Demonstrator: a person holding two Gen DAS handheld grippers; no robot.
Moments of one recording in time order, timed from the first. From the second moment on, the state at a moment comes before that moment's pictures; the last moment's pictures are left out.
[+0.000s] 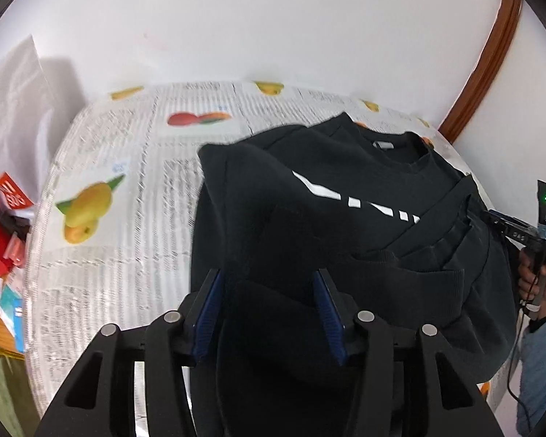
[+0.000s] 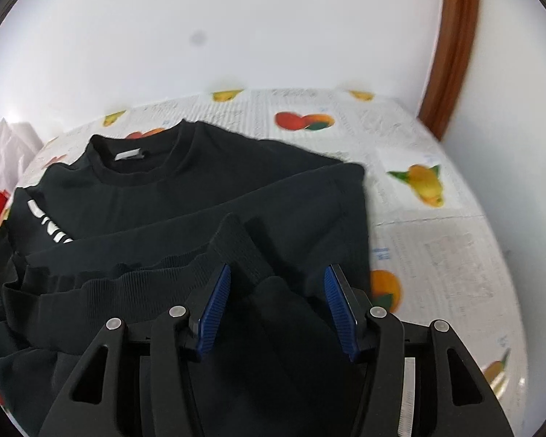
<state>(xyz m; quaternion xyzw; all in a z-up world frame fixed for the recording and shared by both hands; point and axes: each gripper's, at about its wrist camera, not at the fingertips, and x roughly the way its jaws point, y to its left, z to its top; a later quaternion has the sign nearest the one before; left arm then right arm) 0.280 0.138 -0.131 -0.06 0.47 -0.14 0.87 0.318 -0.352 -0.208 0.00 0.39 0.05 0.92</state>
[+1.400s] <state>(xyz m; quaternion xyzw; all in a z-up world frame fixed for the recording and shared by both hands) 0.224 0.122 -0.046 -0.09 0.35 -0.12 0.93 0.244 -0.361 -0.151 0.02 0.30 0.03 0.95</state>
